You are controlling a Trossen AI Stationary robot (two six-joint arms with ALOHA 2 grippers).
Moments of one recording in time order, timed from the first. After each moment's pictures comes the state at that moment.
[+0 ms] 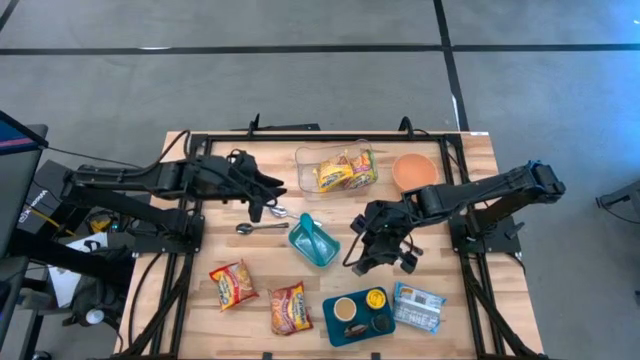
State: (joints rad) left arm -0.04 1.02 1.06 -0.42 -0.27 -0.48; right arm 0.20 1.43 1.19 -0.69 -0.34 -0.66
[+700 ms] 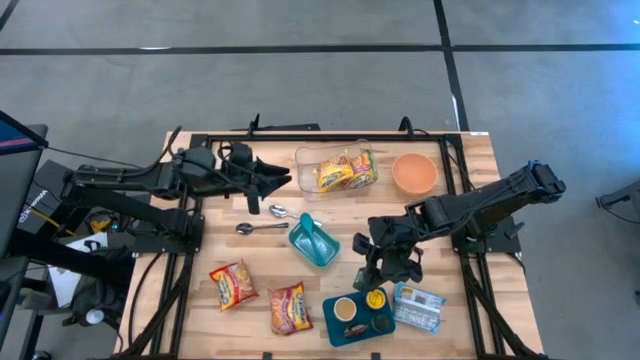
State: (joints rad) left arm -0.04 1.02 1.06 -0.13 -0.27 -0.48; right arm 0.31 1.43 1.19 -0.63 -0.34 -0.86
